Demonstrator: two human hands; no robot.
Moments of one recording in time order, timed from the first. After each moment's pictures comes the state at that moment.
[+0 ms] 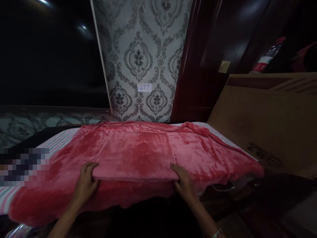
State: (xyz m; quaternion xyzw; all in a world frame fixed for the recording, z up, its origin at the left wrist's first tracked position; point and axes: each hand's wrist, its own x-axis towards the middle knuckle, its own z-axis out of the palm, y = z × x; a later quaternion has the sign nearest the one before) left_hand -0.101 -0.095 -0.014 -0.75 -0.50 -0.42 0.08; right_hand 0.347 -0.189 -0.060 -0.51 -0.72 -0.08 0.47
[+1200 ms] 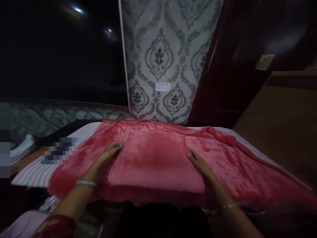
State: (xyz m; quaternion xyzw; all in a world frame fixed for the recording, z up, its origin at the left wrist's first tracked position) left_hand -0.064 -0.042 0.067 -0.50 -0.56 -0.46 -0.48; right_hand 0.389 -0.083 -0.002 -0.59 -0.57 0.25 0.52
